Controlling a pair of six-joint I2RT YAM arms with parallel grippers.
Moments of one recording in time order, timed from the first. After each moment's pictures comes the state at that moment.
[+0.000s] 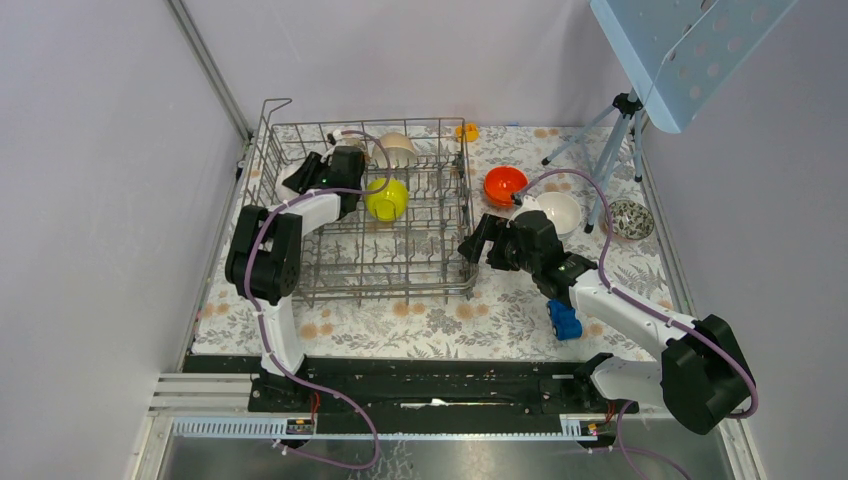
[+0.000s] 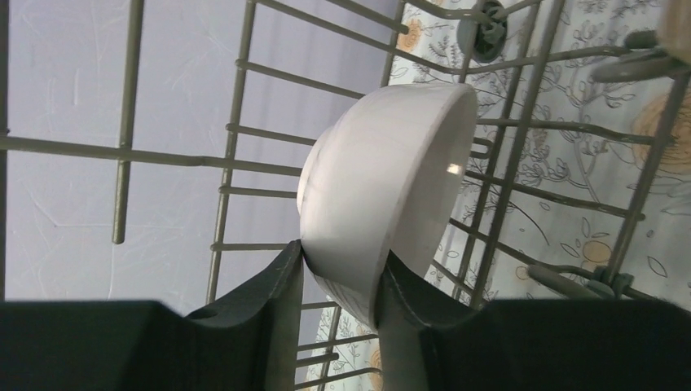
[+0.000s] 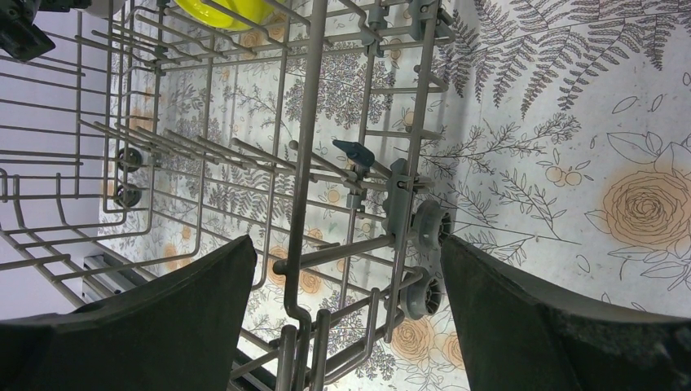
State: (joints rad) left arm -0.25 1.95 1.26 0.06 -1.06 0.47; right arm 0.58 1.21 0.67 -0.02 -0.07 0.72
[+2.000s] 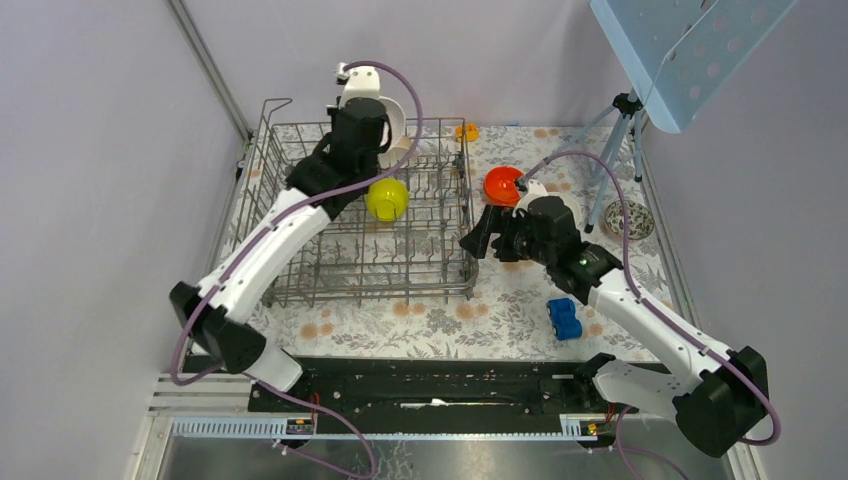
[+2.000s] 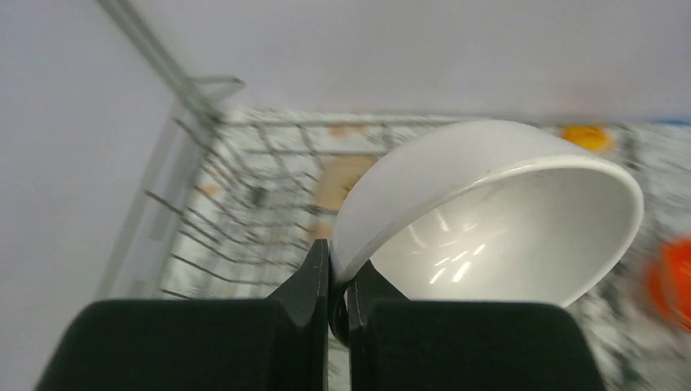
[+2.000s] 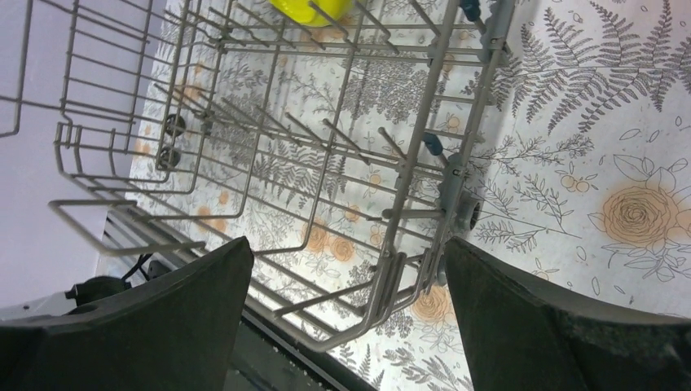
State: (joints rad) left arm -0.62 1.55 1.69 -0.40 -0.91 0.01; right arm 0.58 1.10 0.83 -0.25 -0.13 0.63
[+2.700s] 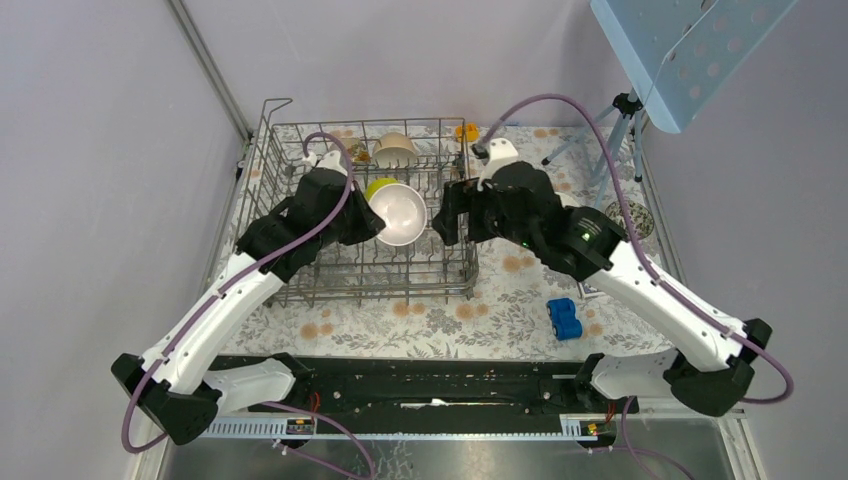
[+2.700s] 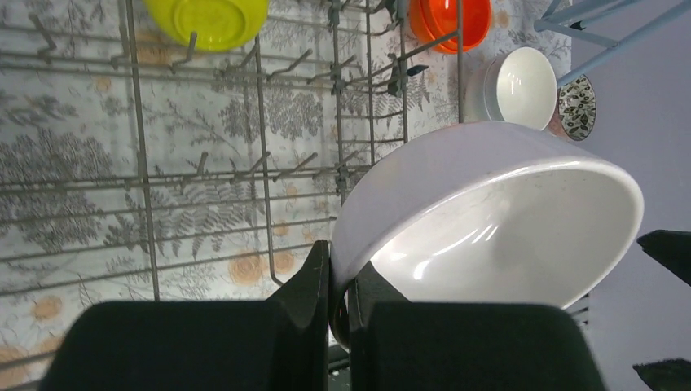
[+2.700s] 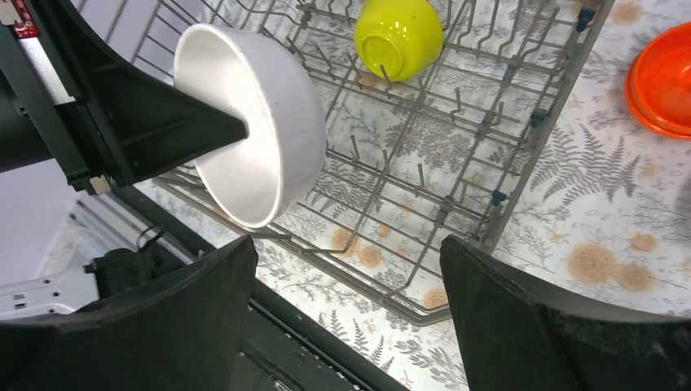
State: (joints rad) left arm -0.61 1.12 1.27 -0.76 -0.11 -0.73; right arm 0.88 1.24 1.44 -0.67 0.14 0.48
